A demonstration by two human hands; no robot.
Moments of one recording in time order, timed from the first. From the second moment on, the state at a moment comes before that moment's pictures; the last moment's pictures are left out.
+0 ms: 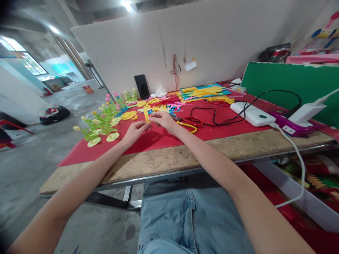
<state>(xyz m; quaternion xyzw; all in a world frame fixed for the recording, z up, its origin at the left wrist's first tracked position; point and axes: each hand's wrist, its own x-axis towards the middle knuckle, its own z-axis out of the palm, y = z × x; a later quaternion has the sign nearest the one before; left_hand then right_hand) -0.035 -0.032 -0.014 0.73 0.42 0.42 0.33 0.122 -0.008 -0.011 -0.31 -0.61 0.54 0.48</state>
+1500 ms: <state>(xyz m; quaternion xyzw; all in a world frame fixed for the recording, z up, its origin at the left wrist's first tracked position) -0.033 -0.034 -0.016 0.68 0.39 0.48 0.40 0.124 -0.008 -0.008 -0.31 -0.57 0.62 0.45</state>
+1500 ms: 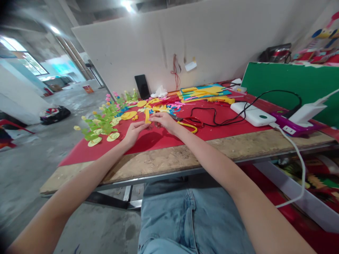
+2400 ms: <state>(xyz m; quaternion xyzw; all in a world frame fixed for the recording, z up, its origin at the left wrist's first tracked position) -0.034 -0.027 -0.017 0.51 0.39 0.53 0.56 0.125 0.000 -0.019 -0.28 -0.79 0.22 0.49</state>
